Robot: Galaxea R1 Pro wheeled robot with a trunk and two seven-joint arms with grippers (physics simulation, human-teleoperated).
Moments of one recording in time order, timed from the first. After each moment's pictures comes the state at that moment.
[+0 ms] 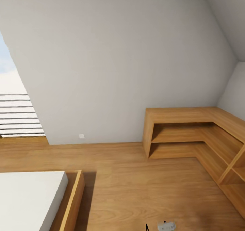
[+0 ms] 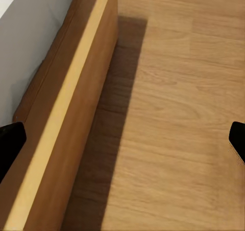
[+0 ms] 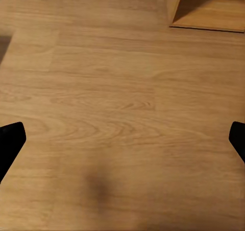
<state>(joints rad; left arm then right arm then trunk) -0.20 -0.04 1.77 -0.04 -1.51 -0.82 0.00 -0.37 0.10 0.38 0.02 -0.16 -0.68 -0.17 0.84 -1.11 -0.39</state>
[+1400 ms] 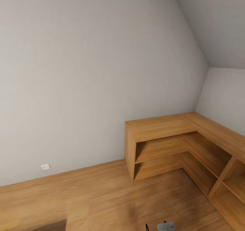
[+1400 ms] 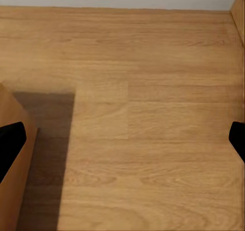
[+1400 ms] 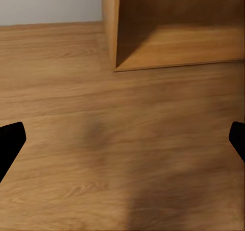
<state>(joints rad) -0.20 -0.04 1.77 -0.04 -1.51 -0.82 0.00 -0.37 0.10 0.38 0.02 -0.16 -0.68 -0.17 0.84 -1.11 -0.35</state>
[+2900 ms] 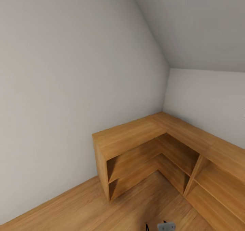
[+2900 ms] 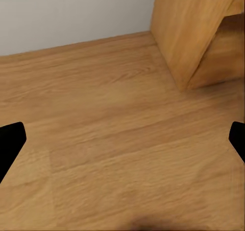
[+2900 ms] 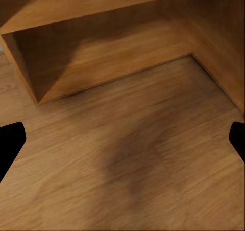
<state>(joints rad) -0.20 -0.04 1.77 -0.04 -1.51 -0.82 0.00 -0.37 0.10 0.38 0.02 -0.17 -0.68 -0.17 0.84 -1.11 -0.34</state>
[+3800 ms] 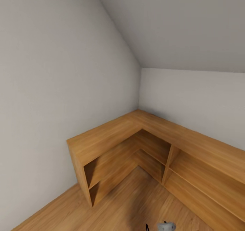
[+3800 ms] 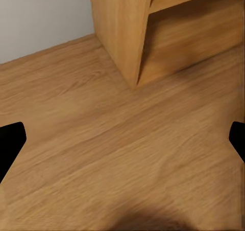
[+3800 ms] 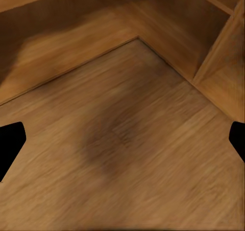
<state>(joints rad) -0.20 -0.04 1.77 -0.04 -1.51 -0.81 0.00 -0.37 0.10 0.37 0.02 -0.17 -0.68 -0.17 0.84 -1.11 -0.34</state>
